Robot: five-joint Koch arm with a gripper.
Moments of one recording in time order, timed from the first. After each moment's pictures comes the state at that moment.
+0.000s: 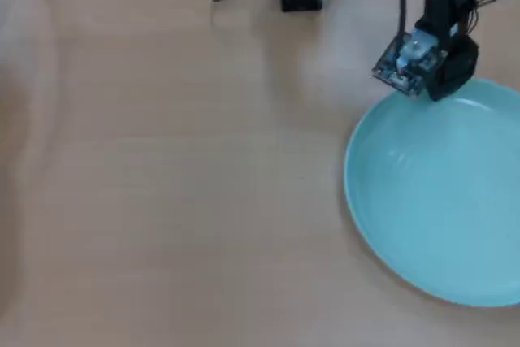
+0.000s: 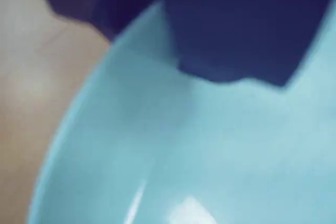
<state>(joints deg) 42.4 79.5 102.0 52.3 20.9</state>
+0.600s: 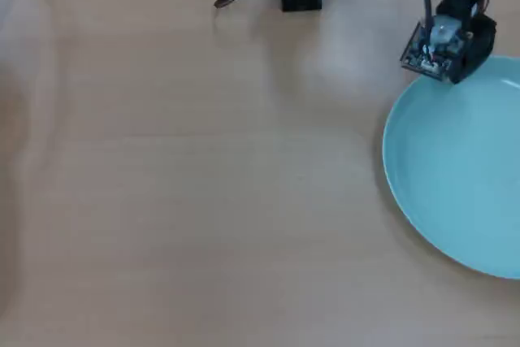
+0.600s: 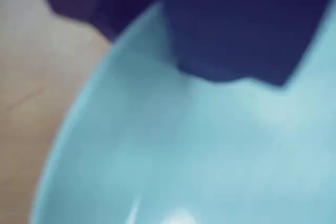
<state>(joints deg) 35.2 79.5 102.0 50.4 20.9</state>
